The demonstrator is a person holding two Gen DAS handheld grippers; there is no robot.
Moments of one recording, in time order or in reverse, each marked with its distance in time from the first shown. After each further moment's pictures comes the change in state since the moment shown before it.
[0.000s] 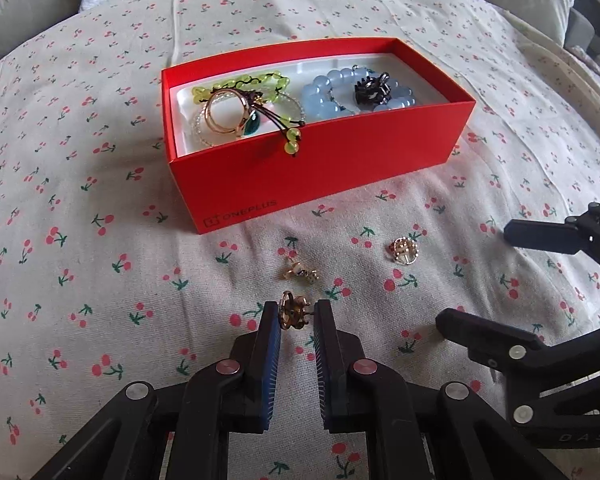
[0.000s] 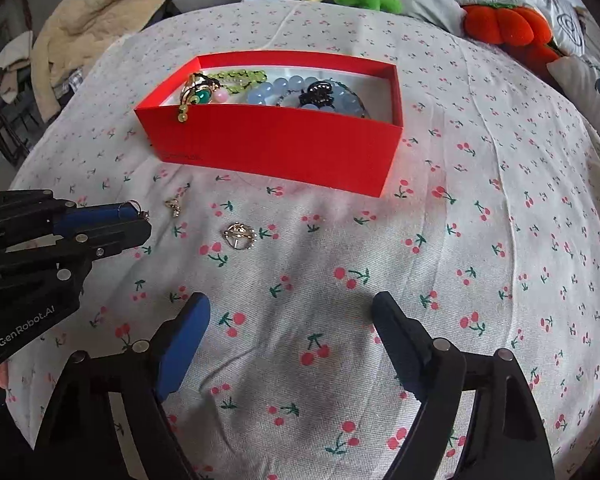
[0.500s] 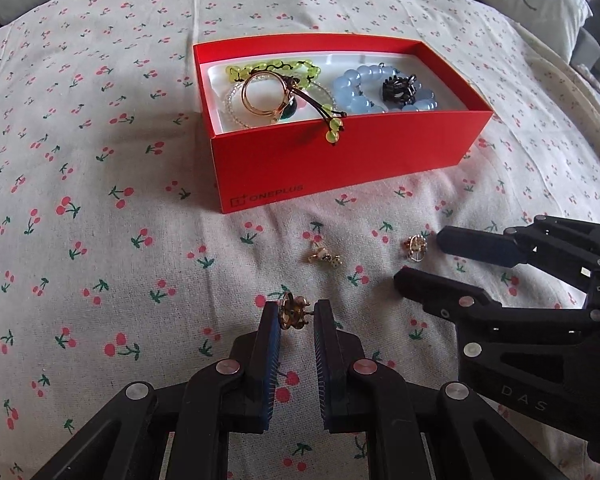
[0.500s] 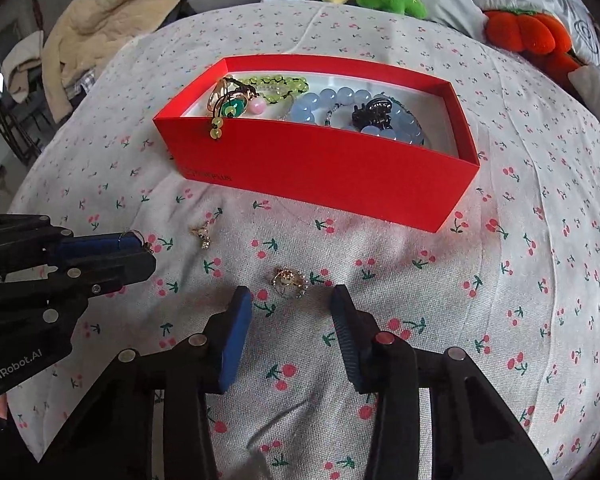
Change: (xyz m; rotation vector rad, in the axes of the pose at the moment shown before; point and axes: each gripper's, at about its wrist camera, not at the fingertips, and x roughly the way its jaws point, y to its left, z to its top) left arm -0.002 0.019 -0.003 -0.062 0.033 -0.050; right arm 0.021 0.019 0.021 0.004 -0.010 0.051
